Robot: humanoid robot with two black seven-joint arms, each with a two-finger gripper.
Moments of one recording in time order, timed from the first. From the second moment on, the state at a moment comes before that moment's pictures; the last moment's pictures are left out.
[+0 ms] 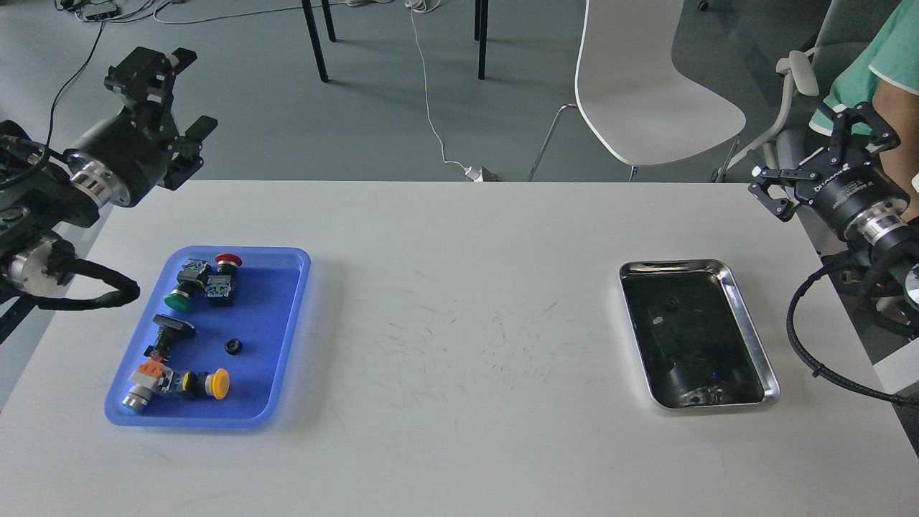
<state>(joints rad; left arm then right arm) -0.62 0.80 -0.74 -1.23 0.58 -0.13 -0.20 0.66 -0.62 0.77 0.73 0.32 0.49 0.03</state>
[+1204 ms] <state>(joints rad) -0.44 0.89 -0.41 -1.20 2.18 0.13 -0.34 0.65 -0.62 0.73 0.75 0.27 0.49 0.03</state>
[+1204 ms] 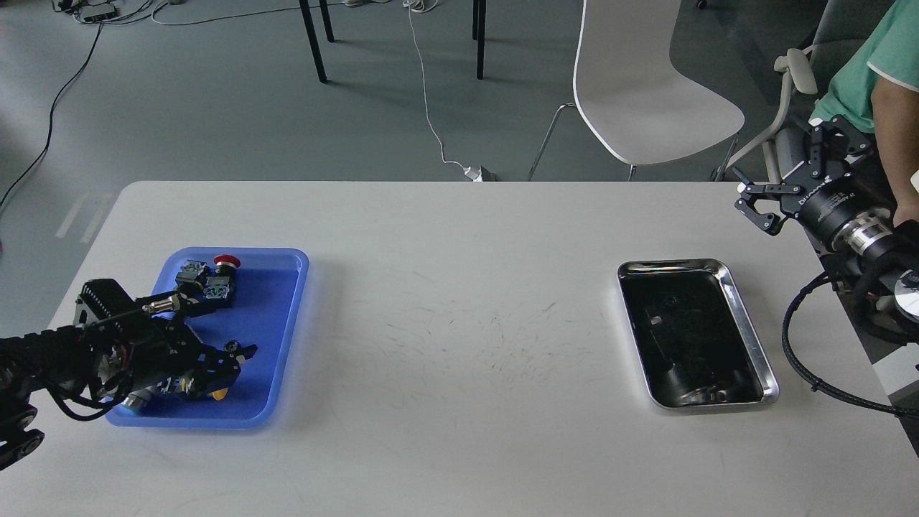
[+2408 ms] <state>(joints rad) -0.43 0.87 -0.39 -1.11 2.18 0.13 -0.38 0.66 -0.62 0.73 0.74 0.27 0.49 0.03</state>
